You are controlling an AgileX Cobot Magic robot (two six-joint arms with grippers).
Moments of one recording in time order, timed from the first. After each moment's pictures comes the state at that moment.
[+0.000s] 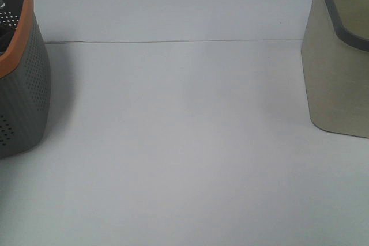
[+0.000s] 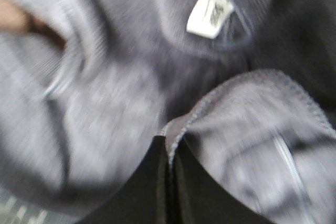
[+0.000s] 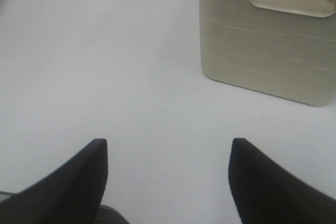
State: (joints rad) left arm 0.13 2.00 -1.54 0.20 0.80 0.64; right arm 0.05 0.00 -0.50 0.10 1.07 -0.06
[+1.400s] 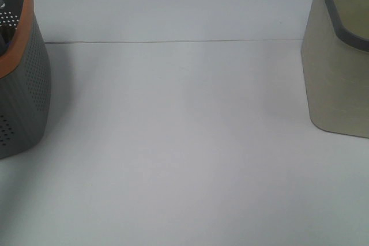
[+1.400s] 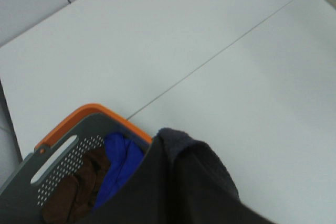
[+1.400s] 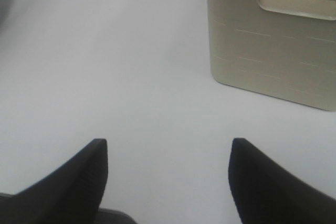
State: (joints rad) left arm 0.13 1.42 -1.90 -0.47 1.22 0.74; right arm 0.05 0.00 -0.50 0.14 1.05 -0.06
